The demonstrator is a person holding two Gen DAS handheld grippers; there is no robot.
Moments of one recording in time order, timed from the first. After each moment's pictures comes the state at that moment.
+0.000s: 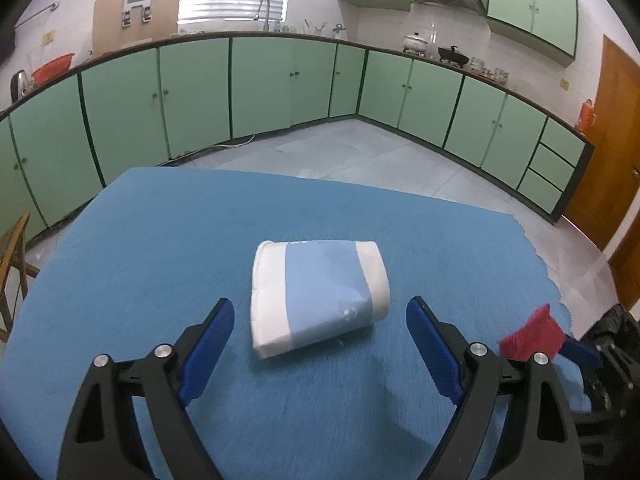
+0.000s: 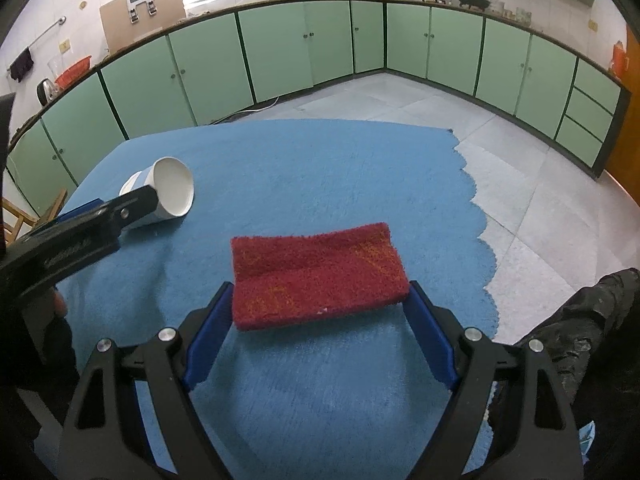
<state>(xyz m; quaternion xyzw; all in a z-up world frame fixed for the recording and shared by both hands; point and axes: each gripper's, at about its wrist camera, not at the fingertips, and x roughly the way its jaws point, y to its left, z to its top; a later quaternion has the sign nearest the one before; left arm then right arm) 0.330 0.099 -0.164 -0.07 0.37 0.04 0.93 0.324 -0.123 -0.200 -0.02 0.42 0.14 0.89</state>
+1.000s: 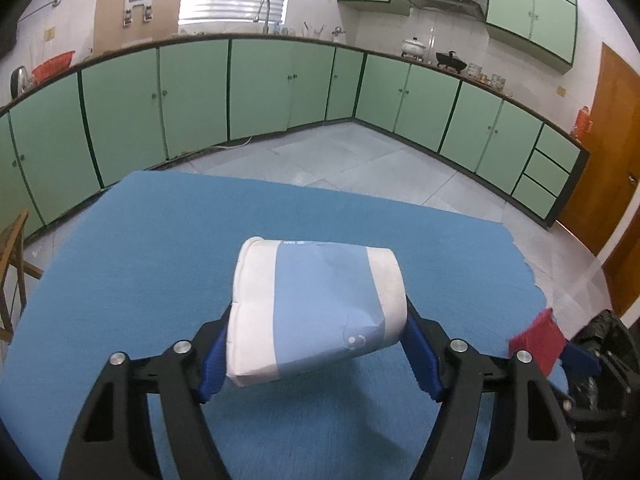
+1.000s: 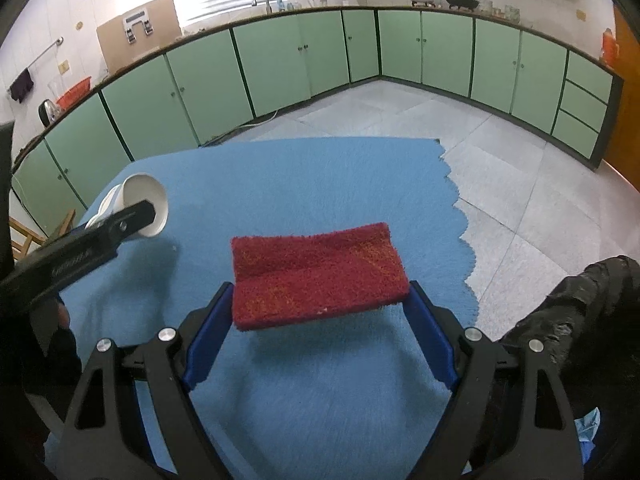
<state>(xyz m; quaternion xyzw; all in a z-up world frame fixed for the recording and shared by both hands) 0.311 0.102 -0.146 -0.08 0.36 0.03 0.93 0.307 -0.134 -0.173 0.00 0.41 0.14 0.90</state>
